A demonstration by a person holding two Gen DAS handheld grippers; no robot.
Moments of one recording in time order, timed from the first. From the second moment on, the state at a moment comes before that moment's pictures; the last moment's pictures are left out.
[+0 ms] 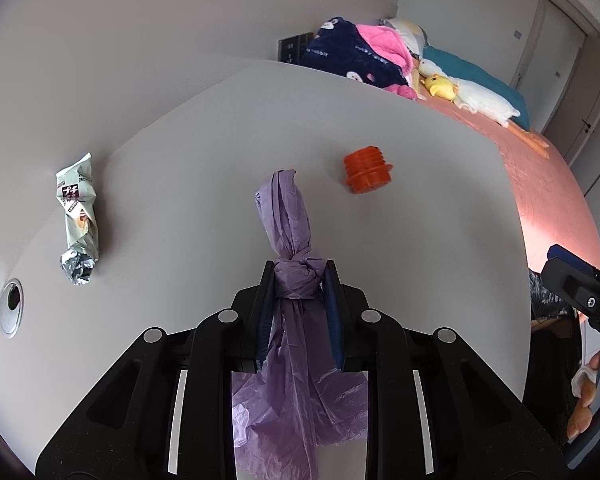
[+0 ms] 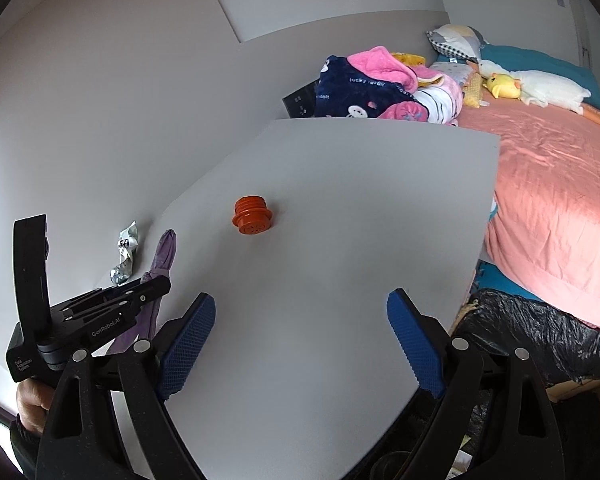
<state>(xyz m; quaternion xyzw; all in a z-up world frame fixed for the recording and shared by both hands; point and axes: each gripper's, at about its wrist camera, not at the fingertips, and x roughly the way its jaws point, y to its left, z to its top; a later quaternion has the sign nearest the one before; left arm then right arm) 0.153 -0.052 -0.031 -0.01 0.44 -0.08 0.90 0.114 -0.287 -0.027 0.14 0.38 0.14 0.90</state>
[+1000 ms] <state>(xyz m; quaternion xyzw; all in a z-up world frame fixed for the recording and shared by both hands) 0.198 0.004 -0.046 -0.06 0.46 -0.05 0.88 0.240 -0.192 -0.061 0.09 0.43 0.16 0.88</state>
